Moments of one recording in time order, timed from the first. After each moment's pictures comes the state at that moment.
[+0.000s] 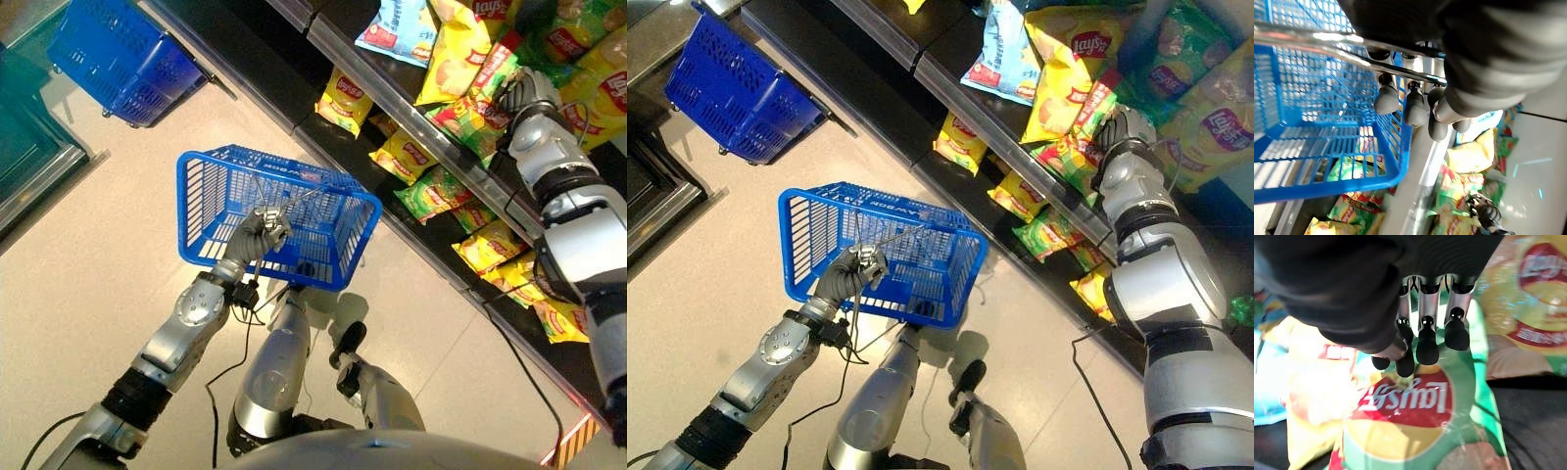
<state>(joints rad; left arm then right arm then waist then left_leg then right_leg) -0.13 0.62 -0.40 -0.10 -0.49 -0.14 0.03 -1.30 -0.62 0.49 1.31 -0.20 0.04 -0.25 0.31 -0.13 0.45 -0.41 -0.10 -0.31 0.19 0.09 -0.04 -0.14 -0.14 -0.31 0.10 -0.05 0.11</state>
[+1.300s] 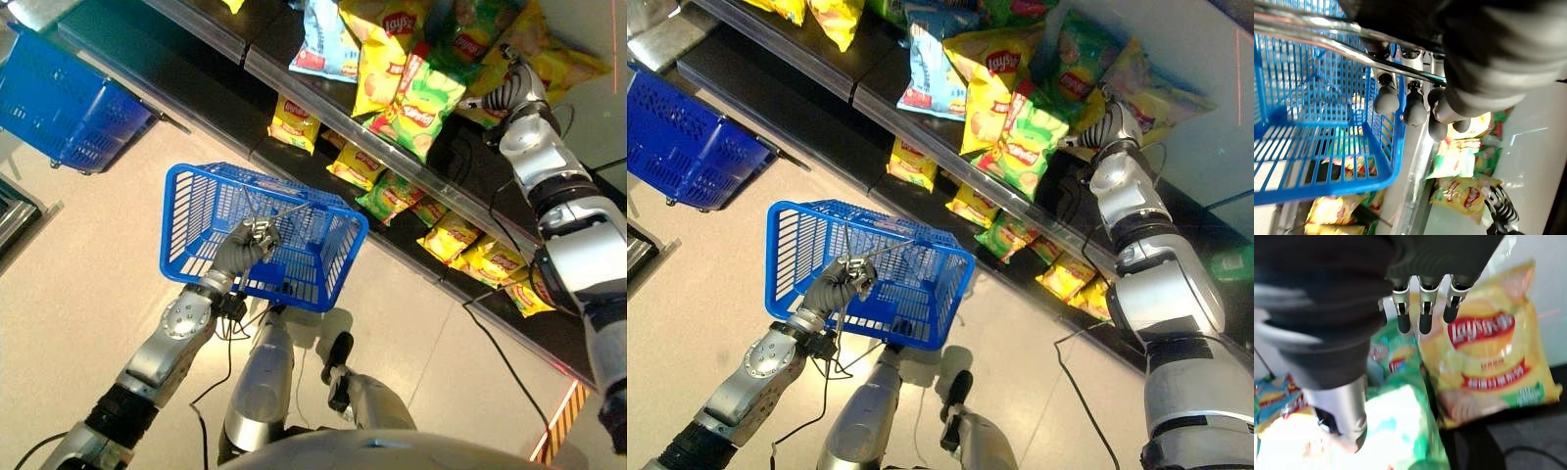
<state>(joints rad) -0.04 0.65 -0.38 -0.10 -0.51 -0.14 0.01 -1.21 -0.59 0.47 1.19 -0.08 -0.02 -0.28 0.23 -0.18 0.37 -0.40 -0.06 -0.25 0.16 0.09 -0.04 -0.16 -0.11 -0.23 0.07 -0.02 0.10</state>
